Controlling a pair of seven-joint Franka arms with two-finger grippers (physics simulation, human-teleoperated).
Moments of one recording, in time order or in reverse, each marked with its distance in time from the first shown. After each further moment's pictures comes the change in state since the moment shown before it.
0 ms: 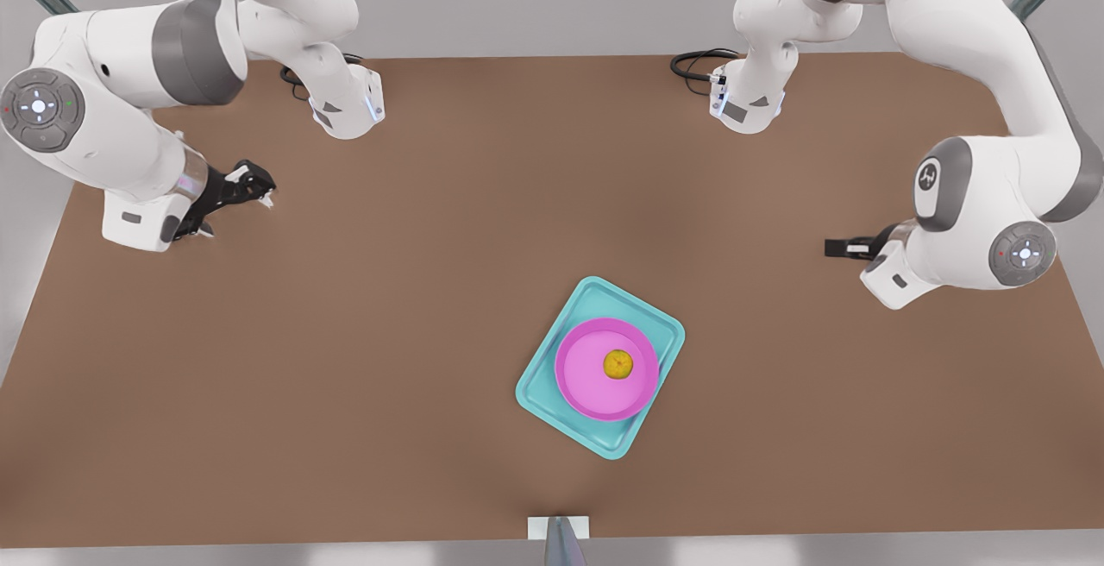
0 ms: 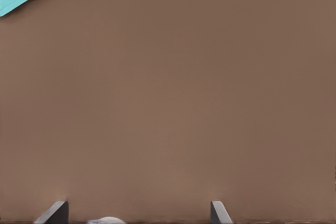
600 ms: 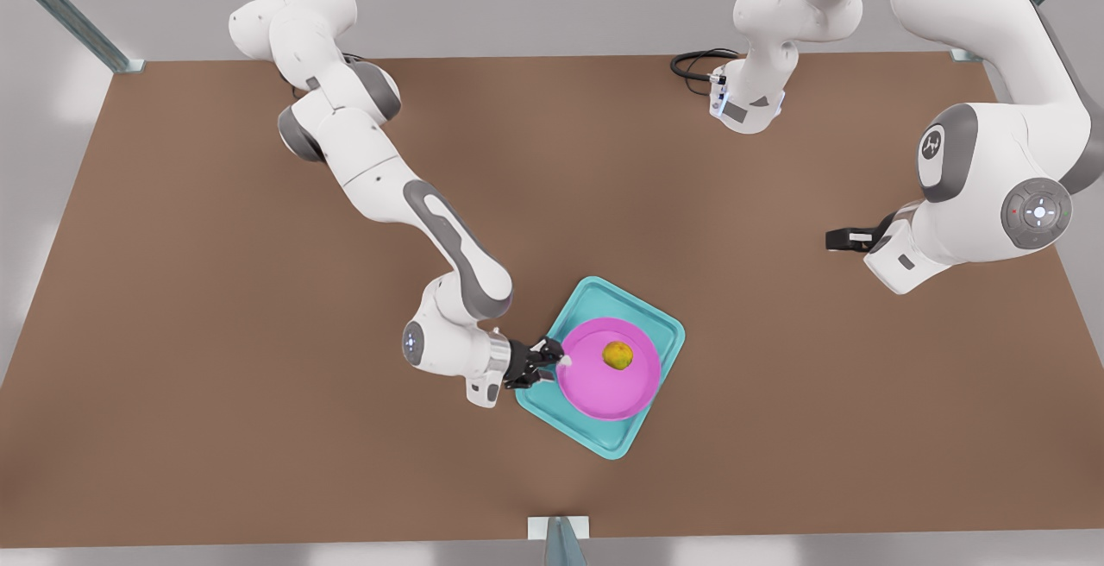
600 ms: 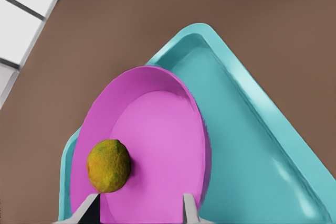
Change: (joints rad) left arm -0.002 -0.067 -0.028 -0.004 0.000 0.066 0.001; right arm 0.183 0.965 0.289 0.328 0.807 1.099 -0.071
